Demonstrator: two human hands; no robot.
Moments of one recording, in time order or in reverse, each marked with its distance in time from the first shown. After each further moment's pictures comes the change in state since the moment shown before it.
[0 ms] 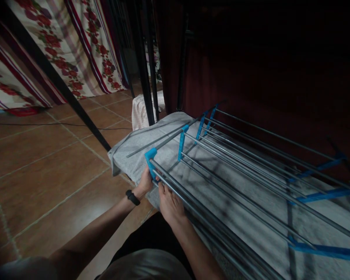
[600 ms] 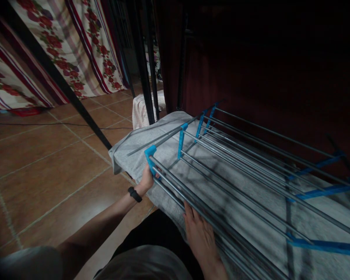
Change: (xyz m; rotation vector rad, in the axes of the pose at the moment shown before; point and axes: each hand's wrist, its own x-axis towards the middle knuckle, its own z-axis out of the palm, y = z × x) left_hand 0.002 -0.001 0.007 -0.063 0.132 -0.007; right_hand -0.118 0.060 0.017 -0.143 0.171 0.082
